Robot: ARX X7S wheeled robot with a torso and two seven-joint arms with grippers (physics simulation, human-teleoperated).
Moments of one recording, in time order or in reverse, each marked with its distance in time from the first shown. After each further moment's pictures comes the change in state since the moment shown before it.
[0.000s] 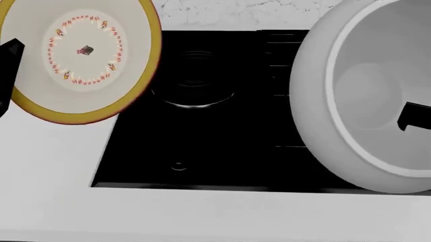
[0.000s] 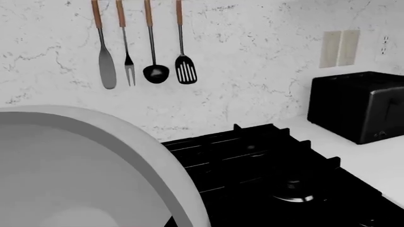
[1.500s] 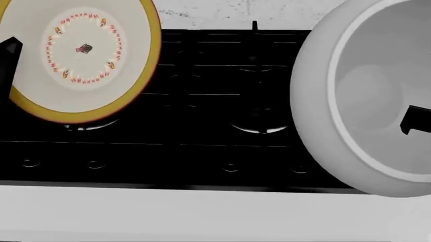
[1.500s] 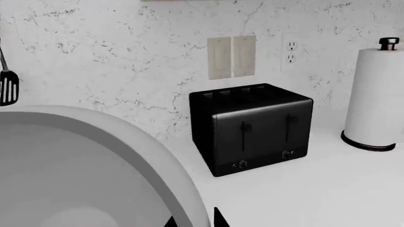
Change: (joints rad) left arm 0.003 -0.018 0.021 0.012 -0.013 0.036 -0.005; right arm -0.027 0.028 0.013 -0.019 0.037 -0.031 0.013
